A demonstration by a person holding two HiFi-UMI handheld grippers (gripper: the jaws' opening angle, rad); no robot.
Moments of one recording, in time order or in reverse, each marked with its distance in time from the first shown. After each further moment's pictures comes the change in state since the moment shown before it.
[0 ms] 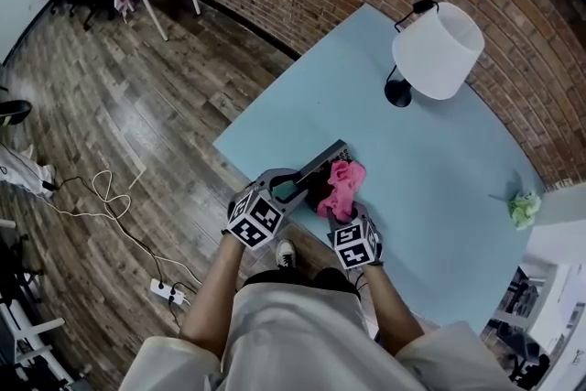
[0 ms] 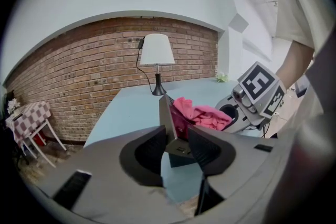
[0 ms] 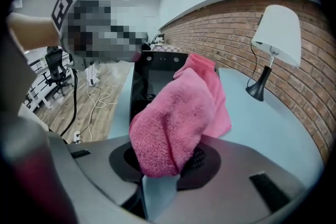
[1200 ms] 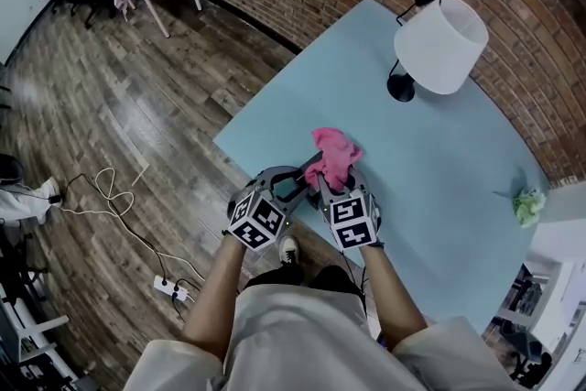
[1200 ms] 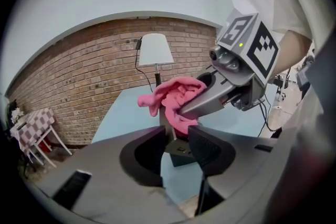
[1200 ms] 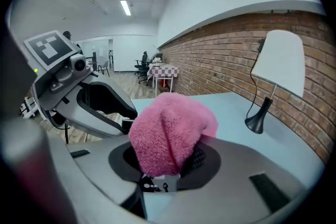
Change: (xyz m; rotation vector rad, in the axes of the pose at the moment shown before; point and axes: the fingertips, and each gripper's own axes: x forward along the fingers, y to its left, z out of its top) left arm 0.000 -0.003 0.002 0.051 0.021 0.031; right arm -0.020 -0.018 0.116 0.033 -0.196 -0.012
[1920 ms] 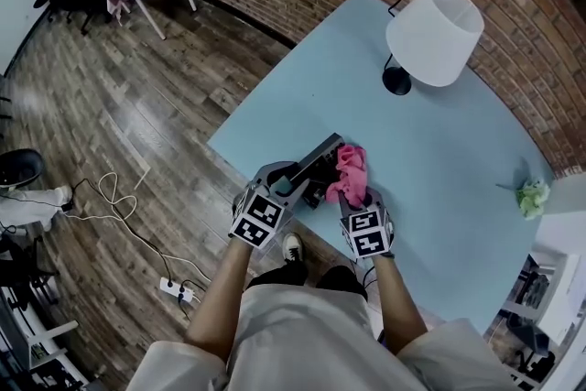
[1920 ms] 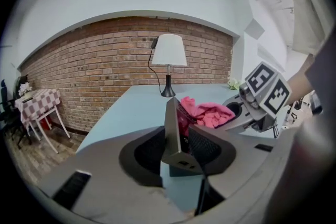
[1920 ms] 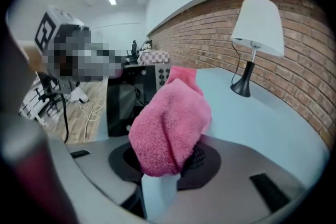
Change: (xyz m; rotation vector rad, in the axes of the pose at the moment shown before) left arm 0.017 0.013 0.004 -0.179 -0.040 0.067; right arm -0.010 -0.034 -0.104 0.101 0.142 -0.046
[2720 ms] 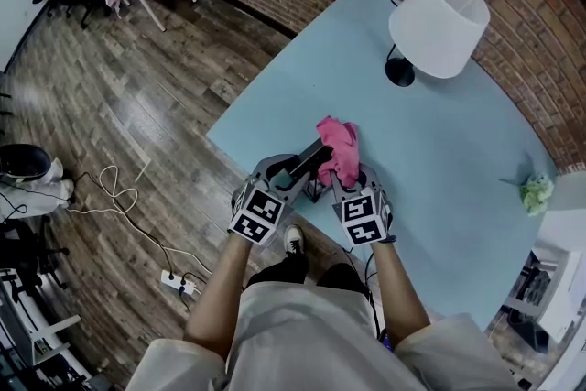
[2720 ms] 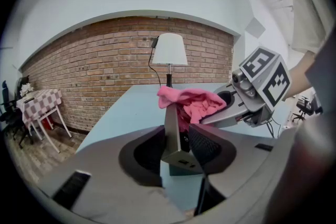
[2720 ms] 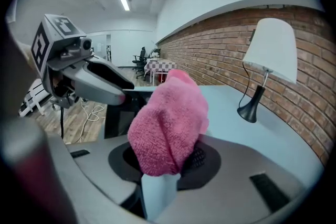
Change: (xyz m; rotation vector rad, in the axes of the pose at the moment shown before) left arm -0.002 0.001 0.003 0.001 0.000 0.011; right arm 0.001 0.010 0.057 -0.118 -0.099 0.014
